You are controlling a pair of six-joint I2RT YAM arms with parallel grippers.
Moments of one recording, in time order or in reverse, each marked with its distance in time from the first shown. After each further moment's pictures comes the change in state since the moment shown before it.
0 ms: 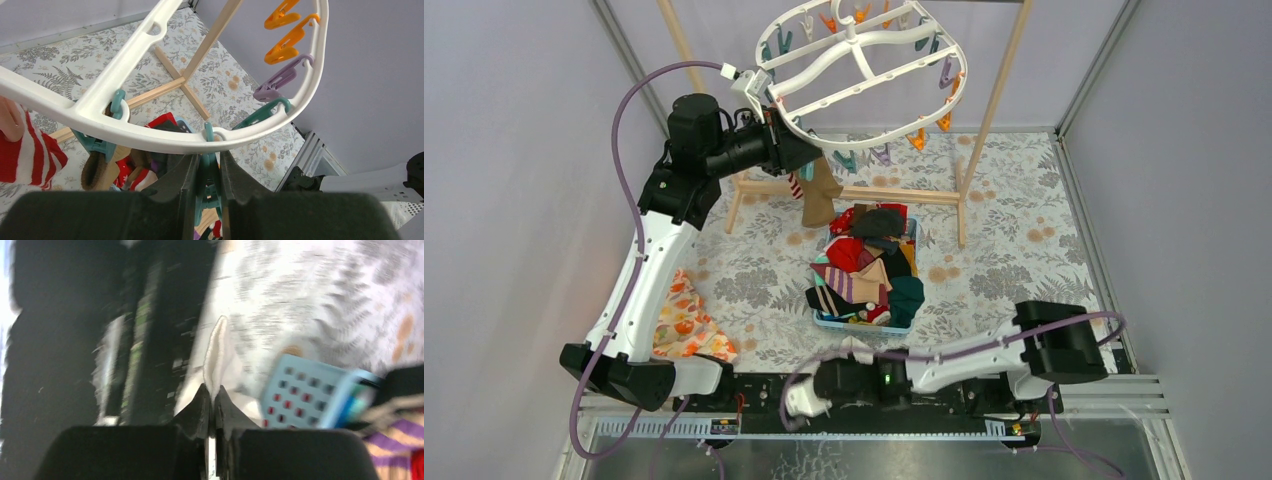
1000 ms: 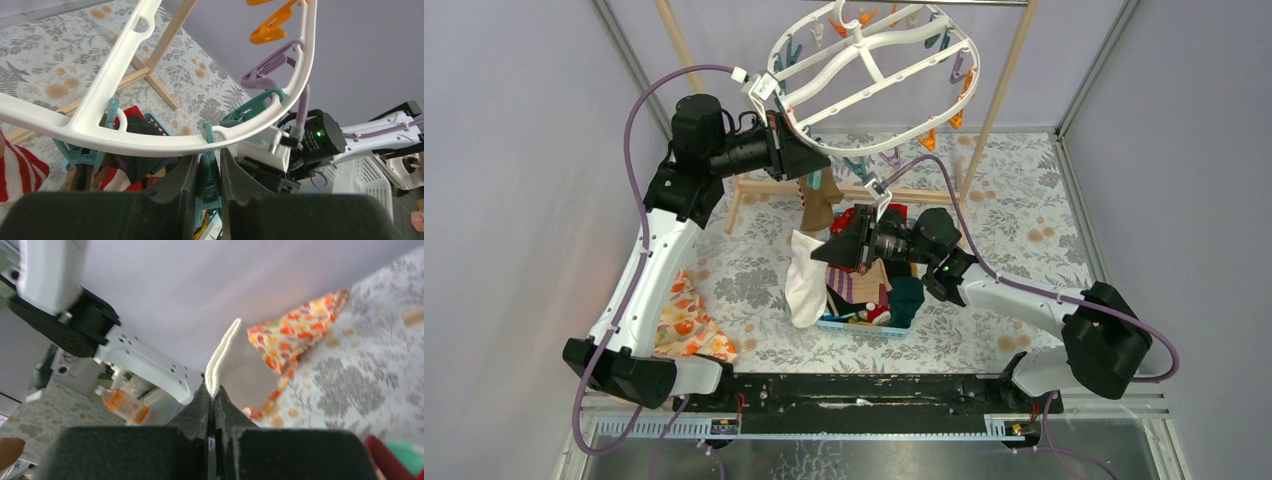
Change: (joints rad) left arm 0.005 0.012 -0.023 0.047 0.164 -0.063; right arm -0.818 -0.253 -0.068 0.940 -0.891 1.291
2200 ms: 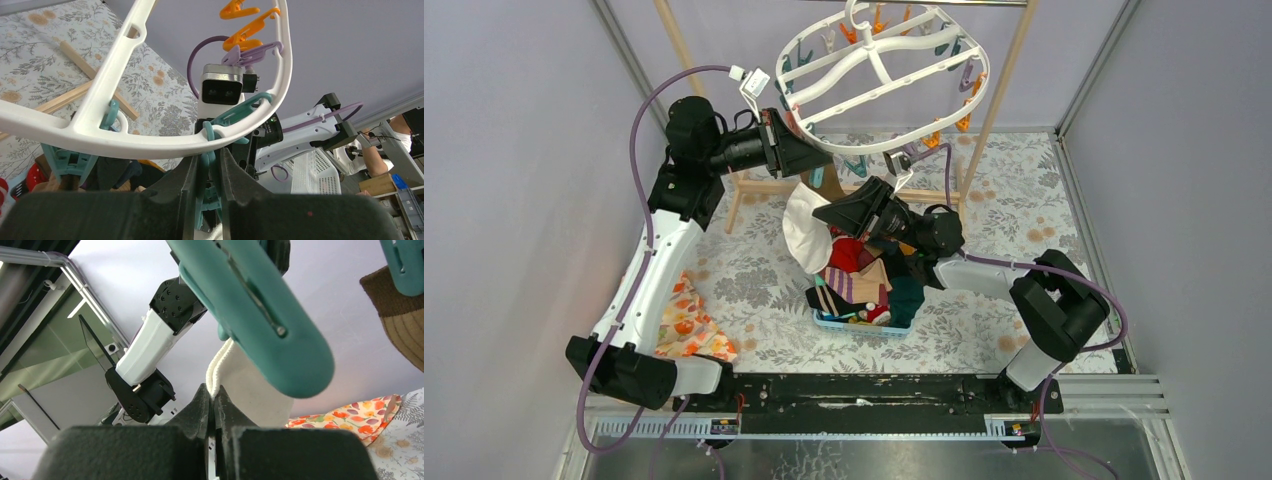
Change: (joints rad) left arm 0.035 -0.009 -0.092 0.257 0.167 -0.220; right arm -0.082 0.263 0.063 0.766 0.070 0.414
